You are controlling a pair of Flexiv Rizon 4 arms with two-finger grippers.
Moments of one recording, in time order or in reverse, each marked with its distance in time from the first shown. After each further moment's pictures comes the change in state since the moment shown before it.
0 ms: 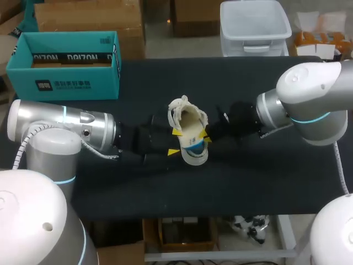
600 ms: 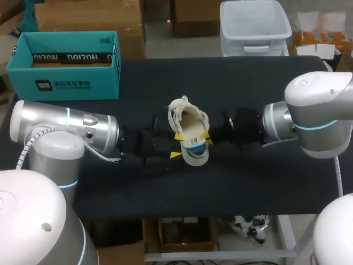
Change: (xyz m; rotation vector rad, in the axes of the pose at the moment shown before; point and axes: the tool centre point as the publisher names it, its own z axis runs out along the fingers) left arm 0.009 -0.005 0.008 -0.010 0.023 0.004; right arm -0.004 0.004 -0.002 -0.054 0.121 -0.006
